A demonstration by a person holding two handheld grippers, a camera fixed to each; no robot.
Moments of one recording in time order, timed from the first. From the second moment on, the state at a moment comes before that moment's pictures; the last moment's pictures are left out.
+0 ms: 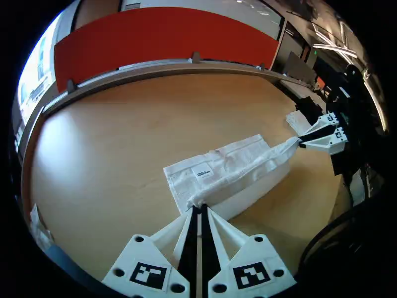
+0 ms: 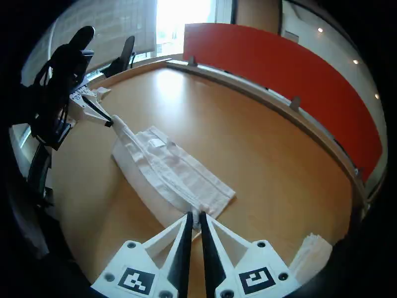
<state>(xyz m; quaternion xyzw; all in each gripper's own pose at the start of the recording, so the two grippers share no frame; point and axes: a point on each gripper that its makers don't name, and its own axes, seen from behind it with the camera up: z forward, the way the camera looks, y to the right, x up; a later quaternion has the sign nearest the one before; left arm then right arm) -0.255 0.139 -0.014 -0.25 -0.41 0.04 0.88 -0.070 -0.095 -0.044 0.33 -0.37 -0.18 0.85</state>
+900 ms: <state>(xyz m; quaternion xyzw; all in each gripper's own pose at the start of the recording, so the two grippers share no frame) -0.310 0.139 0.025 -0.22 -0.44 0.04 0.87 -0.117 -0.094 -0.007 0.30 -0.40 -0.16 0.85</state>
